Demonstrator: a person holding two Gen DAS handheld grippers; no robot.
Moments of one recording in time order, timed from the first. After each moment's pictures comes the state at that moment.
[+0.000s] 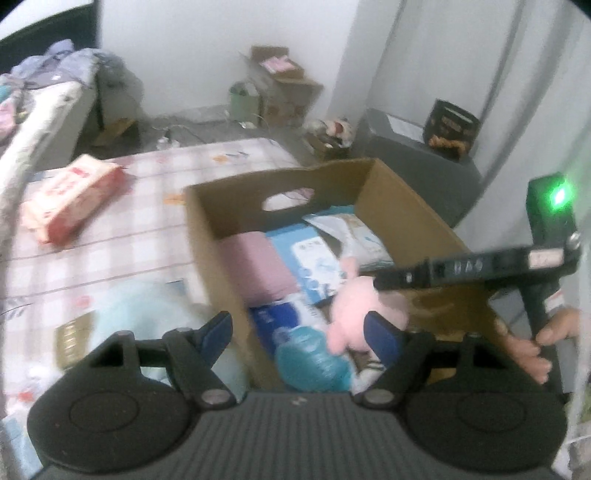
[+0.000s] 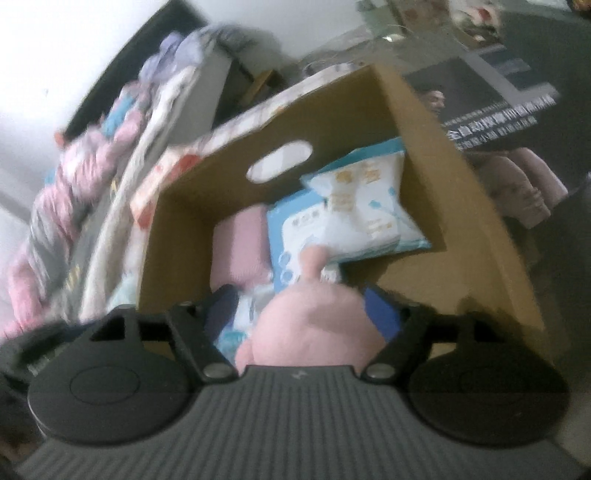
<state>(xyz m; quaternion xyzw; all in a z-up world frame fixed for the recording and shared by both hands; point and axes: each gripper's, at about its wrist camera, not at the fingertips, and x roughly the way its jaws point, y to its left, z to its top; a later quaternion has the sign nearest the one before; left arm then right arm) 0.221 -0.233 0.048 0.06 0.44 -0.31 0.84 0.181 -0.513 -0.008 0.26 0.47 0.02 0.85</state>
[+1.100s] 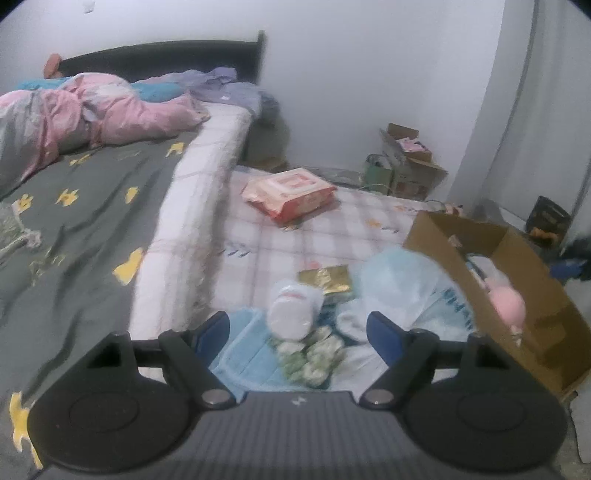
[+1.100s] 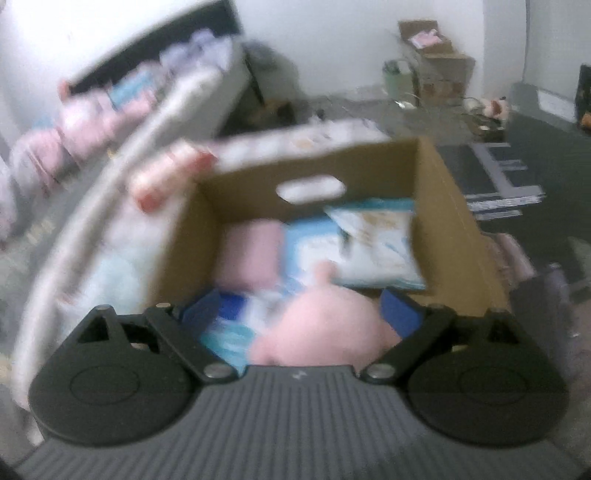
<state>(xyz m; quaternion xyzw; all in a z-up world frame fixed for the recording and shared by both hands) 0.139 0.020 0.047 -0.03 0.36 -0.13 0.92 0.145 -0.454 0.063 0.18 0.39 0.02 0.90</state>
